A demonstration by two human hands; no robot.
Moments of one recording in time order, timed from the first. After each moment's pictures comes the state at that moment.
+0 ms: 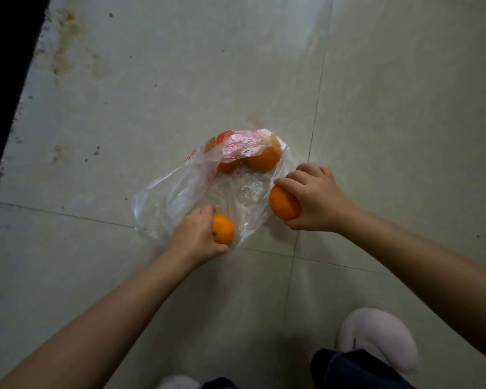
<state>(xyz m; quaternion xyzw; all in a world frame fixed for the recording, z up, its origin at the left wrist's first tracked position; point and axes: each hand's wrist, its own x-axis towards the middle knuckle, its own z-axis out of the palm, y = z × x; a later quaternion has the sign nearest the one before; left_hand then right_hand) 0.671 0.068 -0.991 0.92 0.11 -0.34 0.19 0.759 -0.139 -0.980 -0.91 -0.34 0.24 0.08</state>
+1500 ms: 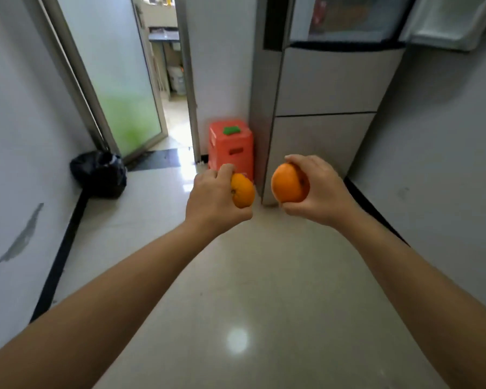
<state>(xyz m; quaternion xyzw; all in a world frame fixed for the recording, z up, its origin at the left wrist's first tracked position) 0.944 -0.348 -0.084 0.95 -0.15 0.07 0.27 0.907 -0.528 -0.065 -0.96 -0.06 -0.14 0.25</state>
